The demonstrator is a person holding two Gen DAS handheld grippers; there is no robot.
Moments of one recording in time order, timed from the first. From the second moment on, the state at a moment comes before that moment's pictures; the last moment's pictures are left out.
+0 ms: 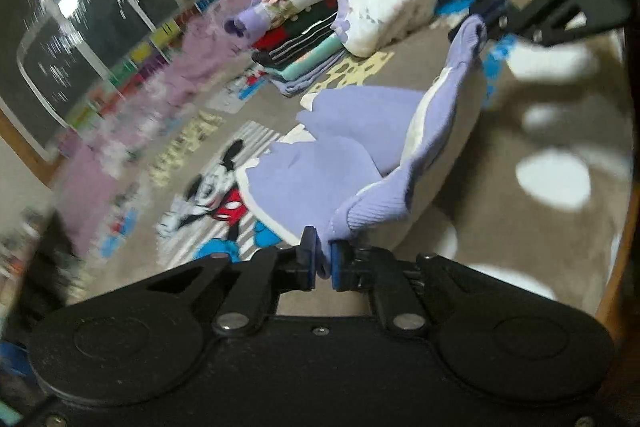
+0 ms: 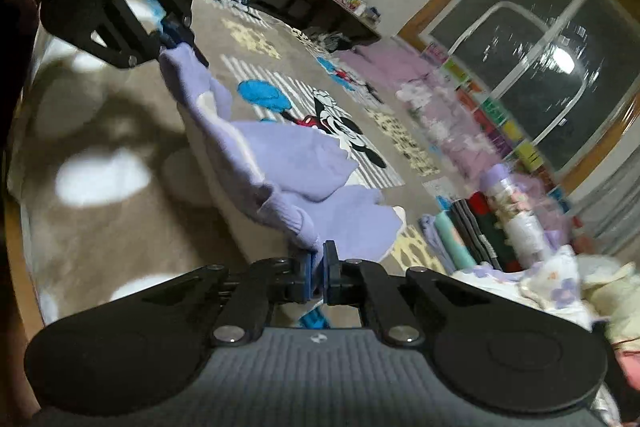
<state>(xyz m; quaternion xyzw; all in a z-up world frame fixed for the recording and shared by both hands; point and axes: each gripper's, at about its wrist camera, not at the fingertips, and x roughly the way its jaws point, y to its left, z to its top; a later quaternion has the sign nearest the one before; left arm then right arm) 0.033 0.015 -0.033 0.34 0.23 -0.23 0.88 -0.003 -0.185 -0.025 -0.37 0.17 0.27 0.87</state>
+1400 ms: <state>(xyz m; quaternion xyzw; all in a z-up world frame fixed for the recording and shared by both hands) 0.213 0.113 -0.088 -0.18 0.31 -0.33 0.87 0.206 -0.305 -0.110 0.27 0.26 0.35 0.86</state>
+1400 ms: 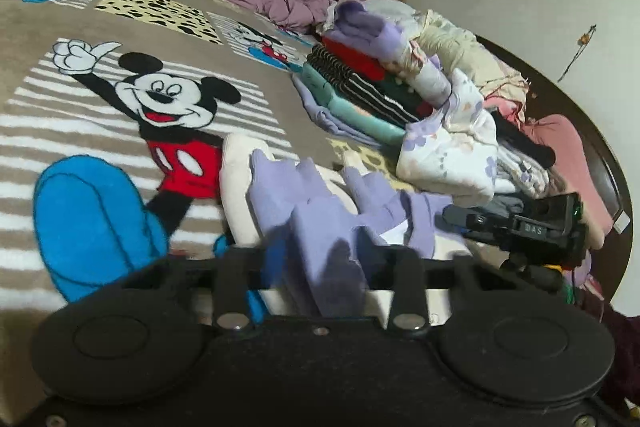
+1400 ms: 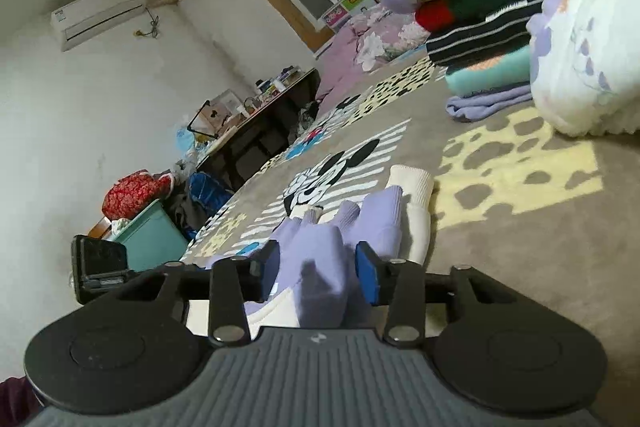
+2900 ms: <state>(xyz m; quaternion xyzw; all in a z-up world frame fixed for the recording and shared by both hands) 0.231 0.094 -0.050 -0.07 0.22 -0.26 0.94 0.233 -0.277 -0.078 0.19 0.19 0.24 0.93</state>
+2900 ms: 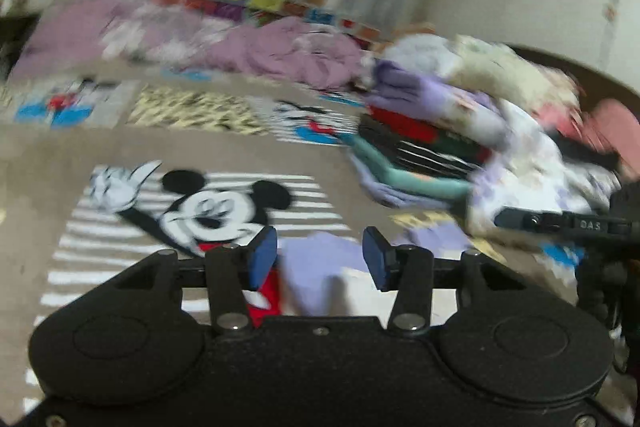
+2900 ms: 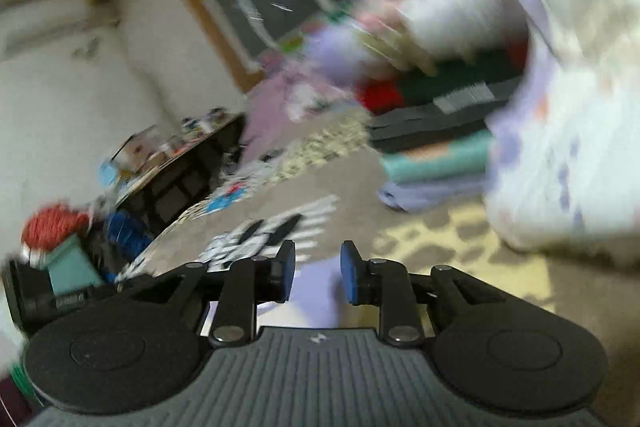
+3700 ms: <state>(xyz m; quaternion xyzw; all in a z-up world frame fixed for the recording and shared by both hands) 0.193 0.050 -0.092 0.02 0.25 -0.24 0.94 0.185 -0.208 -0.103 0.03 0.25 0.26 0.93</state>
